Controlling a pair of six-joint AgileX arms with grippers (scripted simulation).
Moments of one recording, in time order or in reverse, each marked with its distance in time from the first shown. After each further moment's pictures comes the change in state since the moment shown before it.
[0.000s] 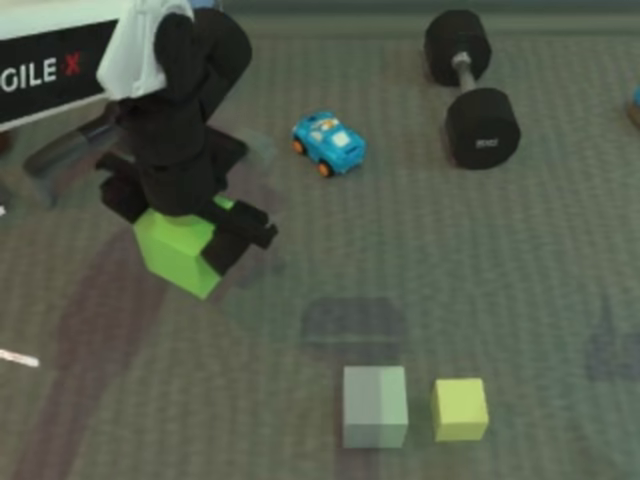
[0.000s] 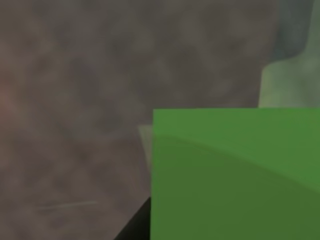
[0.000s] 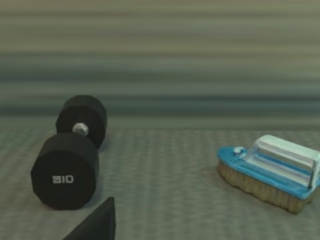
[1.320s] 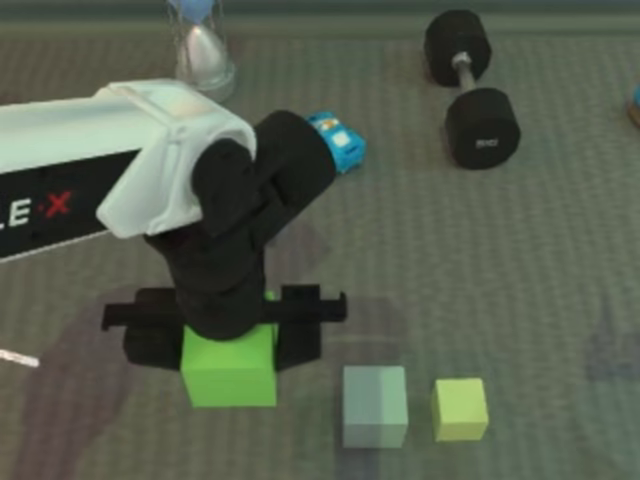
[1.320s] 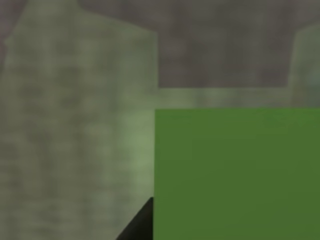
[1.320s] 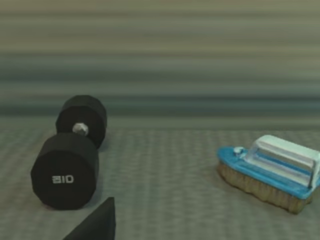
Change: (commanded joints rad) left arm -0.292 -0.307 -0.340 0.036 0.000 -0.857; right arm 0.000 0.000 0.000 0.000 0.000 0.000
